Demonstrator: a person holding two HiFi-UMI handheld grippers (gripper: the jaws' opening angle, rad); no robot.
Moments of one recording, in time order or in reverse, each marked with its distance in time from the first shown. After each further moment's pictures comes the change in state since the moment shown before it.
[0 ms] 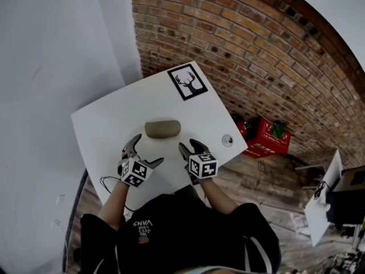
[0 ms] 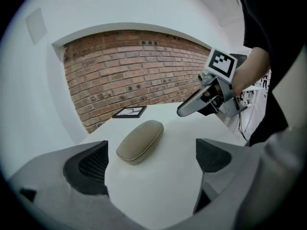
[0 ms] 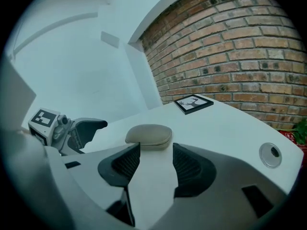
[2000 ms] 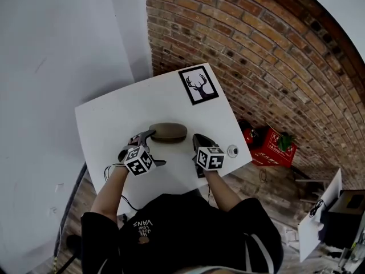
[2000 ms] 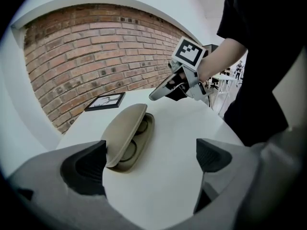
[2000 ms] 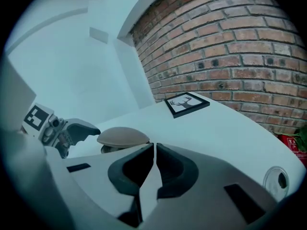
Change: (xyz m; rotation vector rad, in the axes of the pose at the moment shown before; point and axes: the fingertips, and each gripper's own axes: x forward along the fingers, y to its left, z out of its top) left arm 0.044 -0.004 -0.013 0.138 0.191 -0.302; right arm 0.049 -0.058 0.025 0.013 0.045 -0.035
